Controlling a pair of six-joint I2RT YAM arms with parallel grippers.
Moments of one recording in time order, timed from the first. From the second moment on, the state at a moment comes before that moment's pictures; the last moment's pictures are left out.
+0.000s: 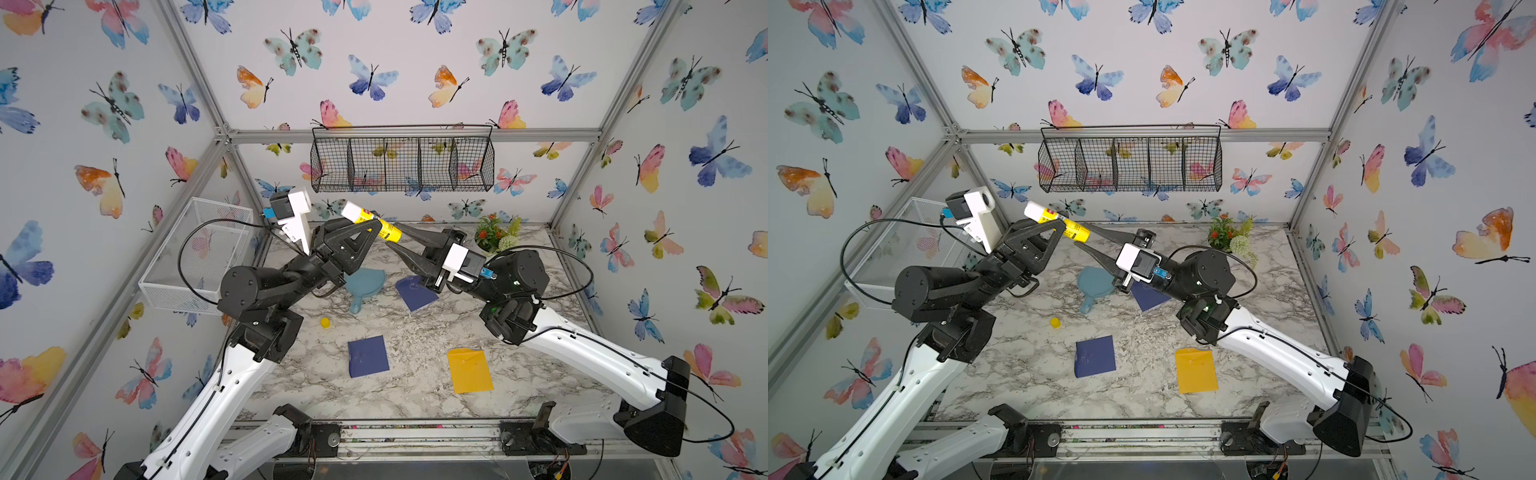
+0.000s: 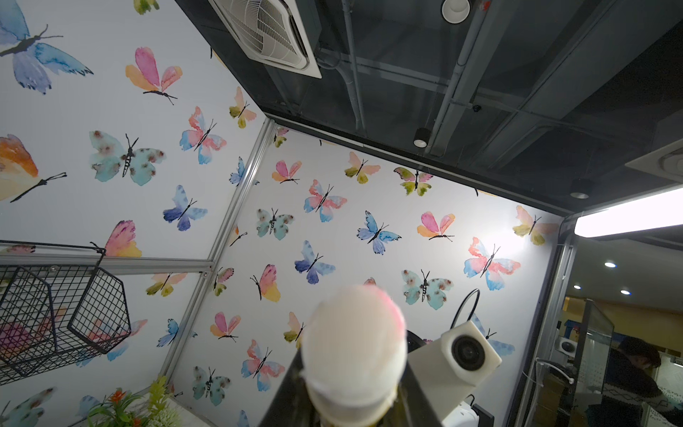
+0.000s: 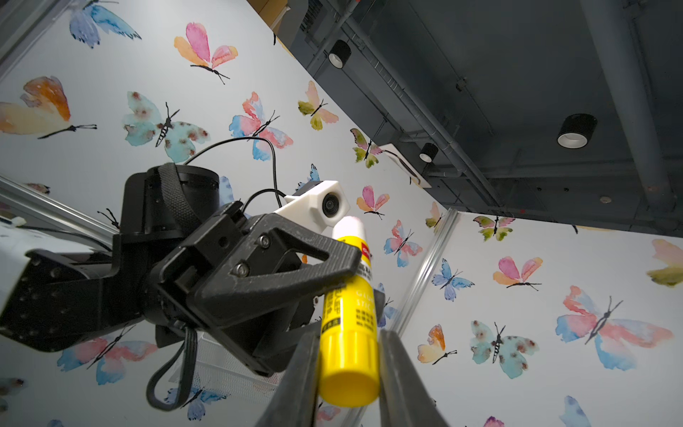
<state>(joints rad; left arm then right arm) -0.52 0.96 1.19 0.47 0.58 -0.82 0.99 1.35 1.30 0.67 -0.40 -0.35</state>
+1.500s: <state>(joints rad) -0.68 0.83 1.06 0.55 0.54 -0.54 0.99 1.23 1.18 0.70 -0.63 -0.40</state>
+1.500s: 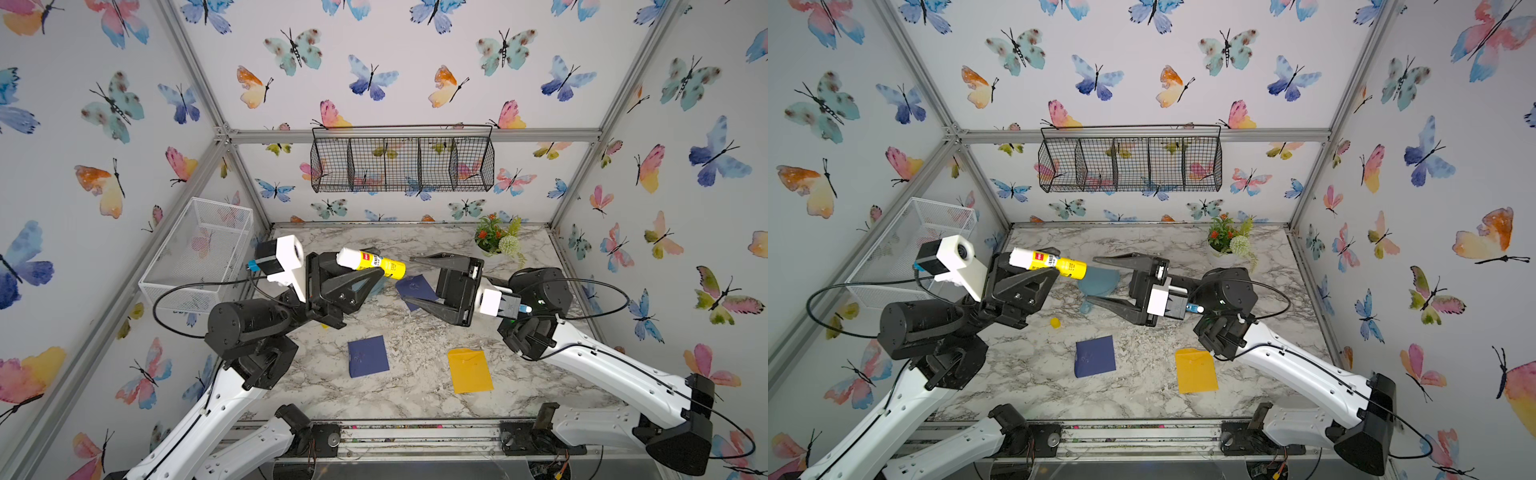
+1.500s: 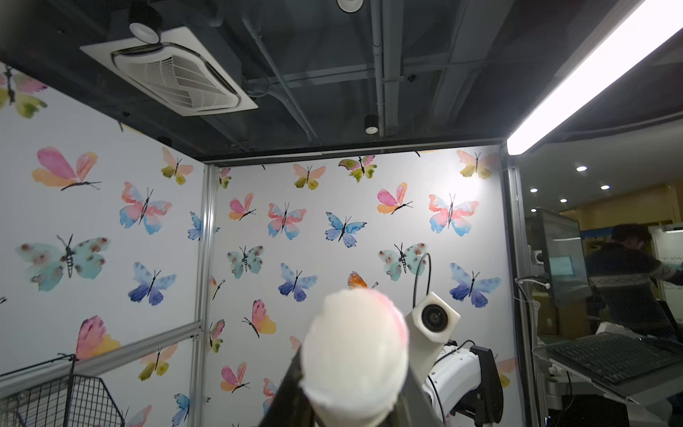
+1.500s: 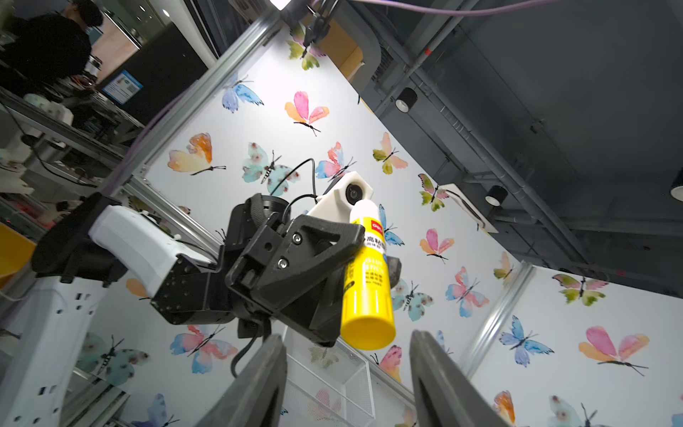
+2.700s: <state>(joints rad) -0.68 0.85 1.03 0.41 0.27 -0.79 0.99 1.47 1.44 0.58 -0.50 -0.63</state>
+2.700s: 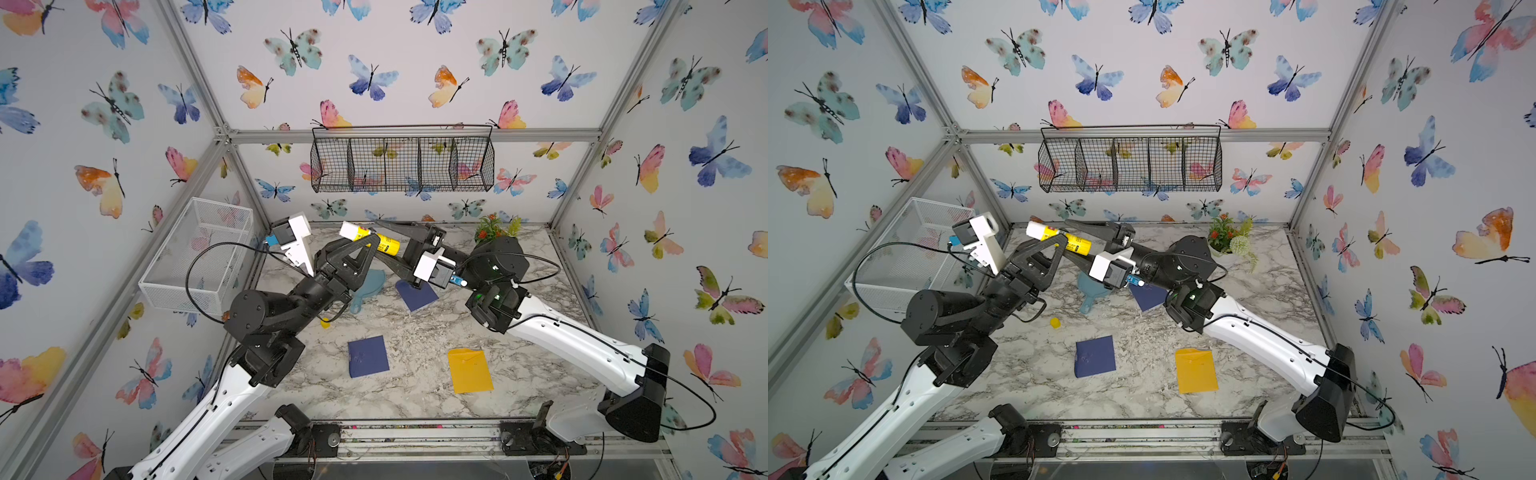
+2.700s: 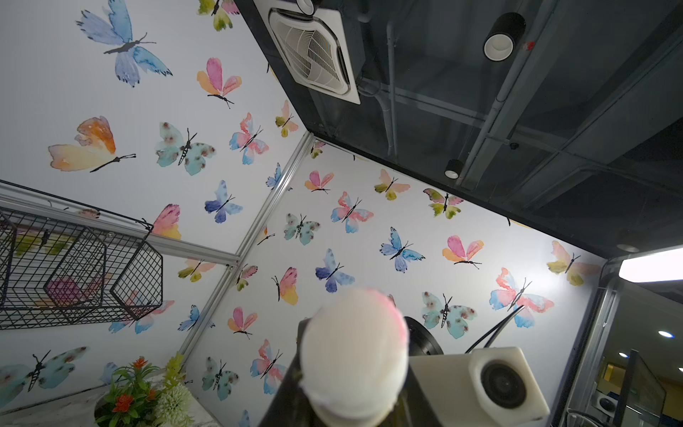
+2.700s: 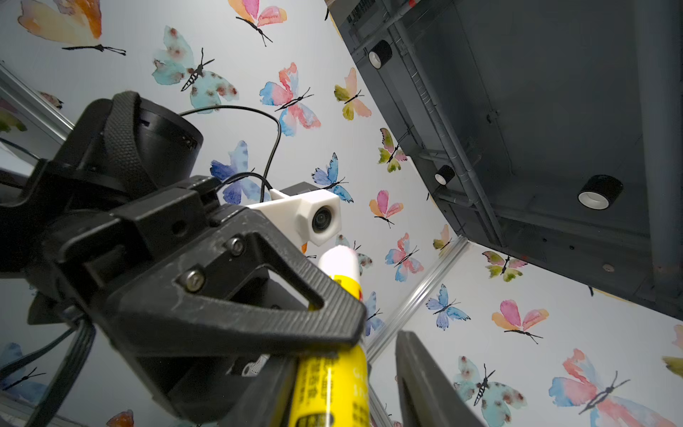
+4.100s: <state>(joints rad) -0.68 0.78 1.12 -0.14 0.04 -0.51 0.94 1.58 1.67 0.07 -0.08 -0.66</state>
